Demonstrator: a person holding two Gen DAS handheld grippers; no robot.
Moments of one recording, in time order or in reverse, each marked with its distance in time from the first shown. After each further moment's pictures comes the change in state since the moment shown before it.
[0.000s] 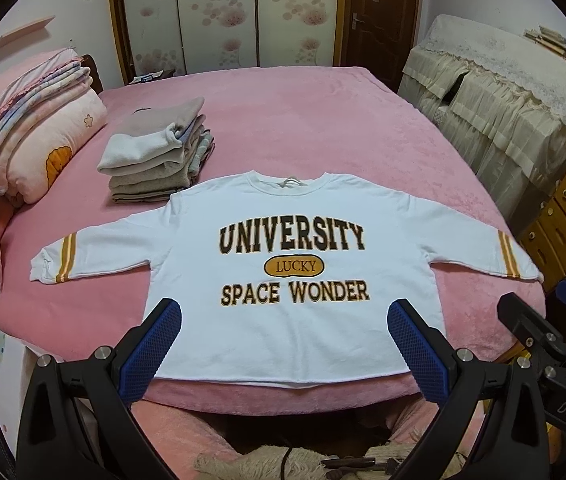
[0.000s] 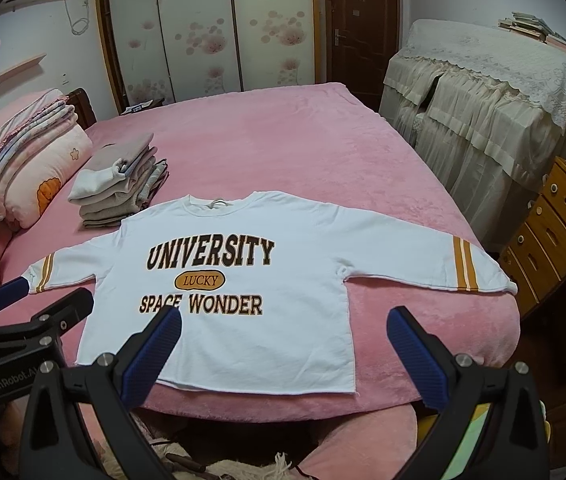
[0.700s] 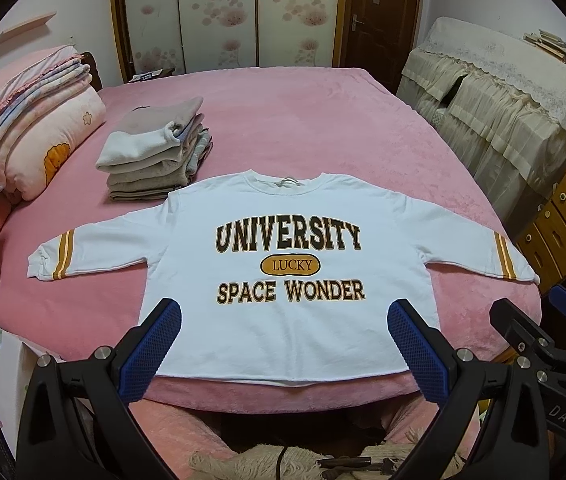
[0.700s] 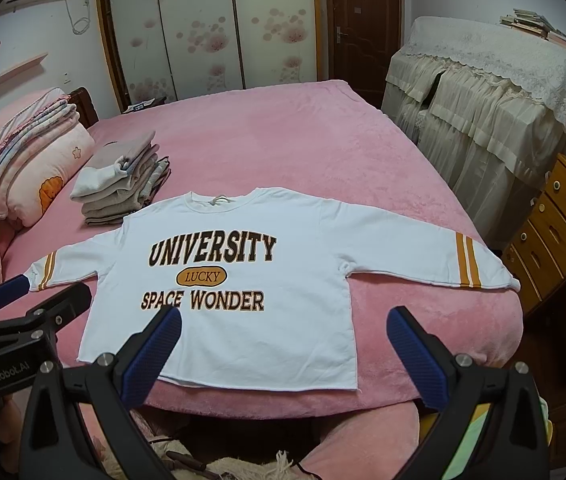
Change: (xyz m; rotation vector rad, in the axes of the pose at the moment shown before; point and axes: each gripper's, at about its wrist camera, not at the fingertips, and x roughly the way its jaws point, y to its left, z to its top) left arm -0.002 -0.002 -0.001 -0.007 0.005 -0.003; right arm 0.000 0.002 -0.002 0.000 0.007 0.005
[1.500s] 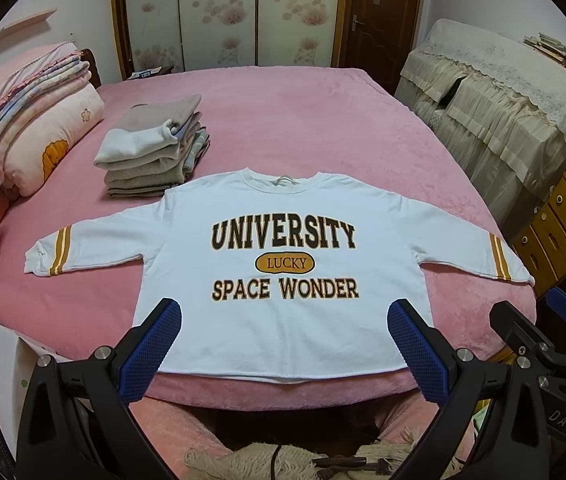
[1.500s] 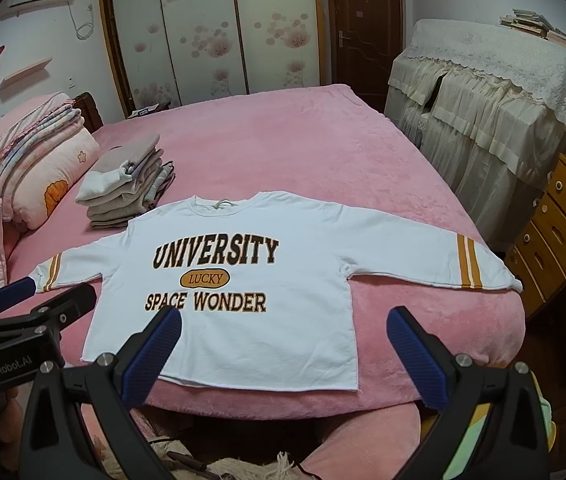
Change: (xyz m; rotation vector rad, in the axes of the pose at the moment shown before) left arm -0.004 -0.004 -0.003 -0.008 -0.004 -0.010; right arm -0.004 0.000 -0.006 0.003 -0.014 0.018
